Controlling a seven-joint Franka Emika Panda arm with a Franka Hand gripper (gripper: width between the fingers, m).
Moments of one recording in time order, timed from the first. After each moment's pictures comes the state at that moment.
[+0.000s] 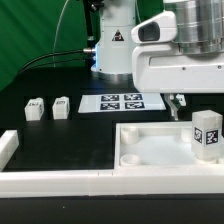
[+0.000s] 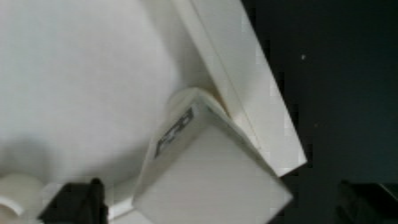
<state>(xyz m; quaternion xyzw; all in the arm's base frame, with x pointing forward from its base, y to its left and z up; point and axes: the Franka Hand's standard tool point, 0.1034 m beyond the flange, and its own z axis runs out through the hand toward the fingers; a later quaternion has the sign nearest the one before) 0.624 0.114 0.087 -0.99 0.15 0.00 0.07</state>
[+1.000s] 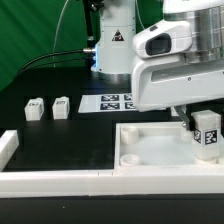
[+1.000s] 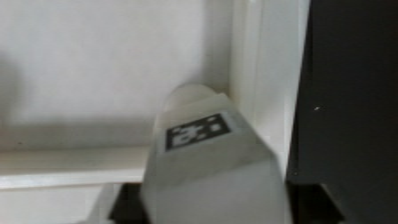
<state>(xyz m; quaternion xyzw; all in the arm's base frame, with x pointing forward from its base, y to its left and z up) 0.624 0.115 0.080 -1.00 -0.01 -0.01 0.07</state>
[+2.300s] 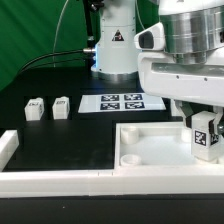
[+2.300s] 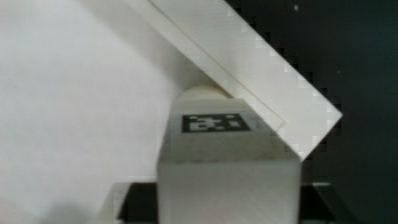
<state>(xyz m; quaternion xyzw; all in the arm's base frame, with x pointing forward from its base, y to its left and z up) 0.625 0.109 0.077 -0.88 0.47 0.01 0.07</state>
